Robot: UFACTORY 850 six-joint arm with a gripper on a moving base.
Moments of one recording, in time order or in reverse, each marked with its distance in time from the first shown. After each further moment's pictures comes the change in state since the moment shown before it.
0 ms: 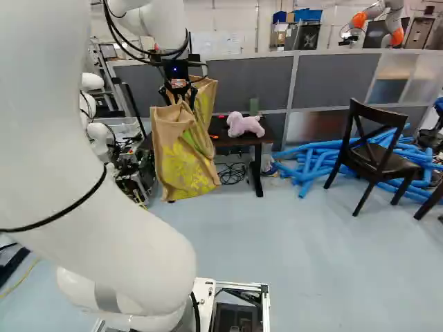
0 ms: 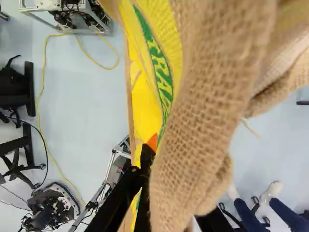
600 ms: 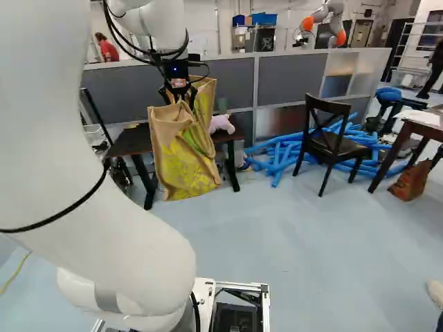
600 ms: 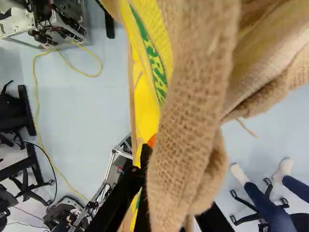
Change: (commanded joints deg) arm 0.0 0.0 0.0 0.0 0.0 0.0
